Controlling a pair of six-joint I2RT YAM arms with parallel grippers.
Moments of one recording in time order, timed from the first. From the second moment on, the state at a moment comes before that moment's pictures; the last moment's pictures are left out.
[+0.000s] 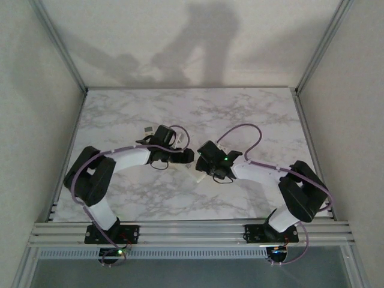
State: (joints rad) left arm -0.53 1.69 0.94 -0.17 0.32 -0.50; right arm 0.86 1.55 0.91 -0.46 0.16 0.99
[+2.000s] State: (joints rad) left arm -0.36 1.32 0.73 -0.18 0.51 -1.00; right arm 0.90 1.67 1.19 -0.45 -0.28 0.42
